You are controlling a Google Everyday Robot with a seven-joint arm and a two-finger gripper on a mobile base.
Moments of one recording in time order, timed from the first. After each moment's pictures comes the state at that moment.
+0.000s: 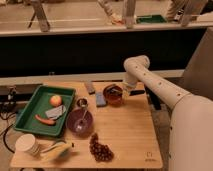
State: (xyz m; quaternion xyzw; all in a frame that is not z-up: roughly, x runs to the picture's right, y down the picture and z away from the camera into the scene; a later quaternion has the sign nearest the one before) arm 0.135 0.038 0.897 -0.32 -0.02 0.14 0.94
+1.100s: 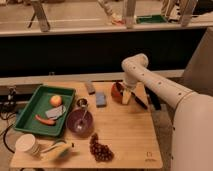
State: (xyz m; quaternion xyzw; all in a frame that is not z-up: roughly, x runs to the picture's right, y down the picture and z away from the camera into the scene) arm 0.143 0.030 0.886 -0.29 0.01 0.14 0.95
